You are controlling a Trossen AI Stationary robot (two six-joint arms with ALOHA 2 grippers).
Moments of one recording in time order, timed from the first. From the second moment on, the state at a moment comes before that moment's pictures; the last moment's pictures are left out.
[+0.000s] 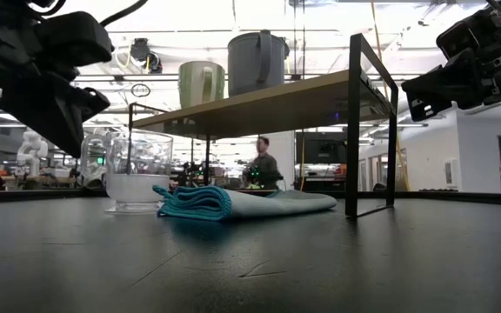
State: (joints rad) left arm -0.39 1.21 0.59 -0.36 -0.15 -0.31; right arm -0.06 0.42 0.02 0.30 -0.24 0.06
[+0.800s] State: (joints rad) left arm -0.39 1.36 0.59 -0.12 -0.13 -0.22; right arm -0.06 0.42 0.02 0.30 -0.24 0.06
